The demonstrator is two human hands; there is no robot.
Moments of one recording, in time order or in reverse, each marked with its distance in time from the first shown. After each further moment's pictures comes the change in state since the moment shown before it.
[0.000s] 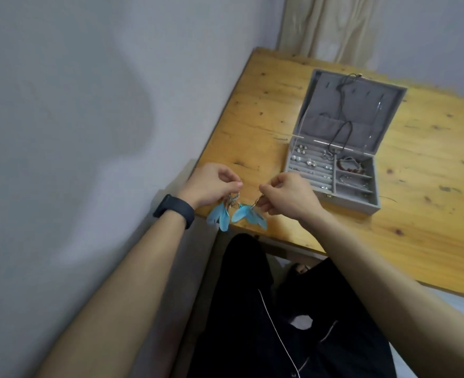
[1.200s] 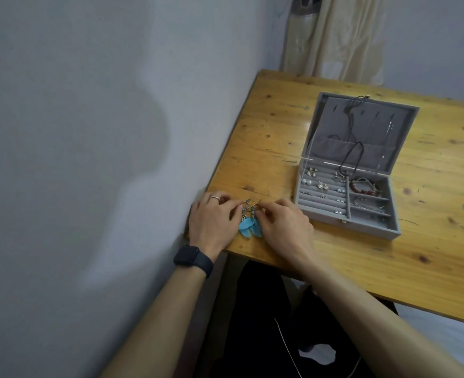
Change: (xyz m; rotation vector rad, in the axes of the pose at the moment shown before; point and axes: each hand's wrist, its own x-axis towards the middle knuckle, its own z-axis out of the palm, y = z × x) left_hand -0.001 -0.031 0.026 0.627 0.493 0.187; right_hand 0.031 0.026 0.044 -0.434 0.269 -0.230
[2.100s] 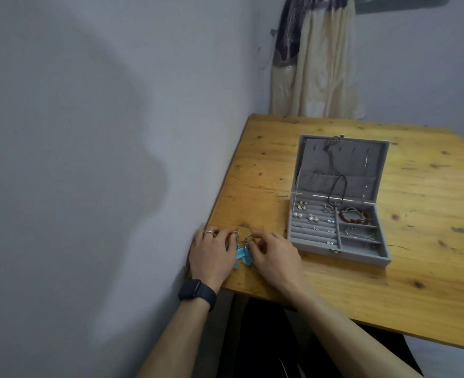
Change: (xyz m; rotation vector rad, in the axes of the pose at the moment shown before) left_hand 0.008 0.011 -0.008 0.060 -0.039 -0.111; right_hand 0.010 0.000 0.009 0.119 0.060 -0.008
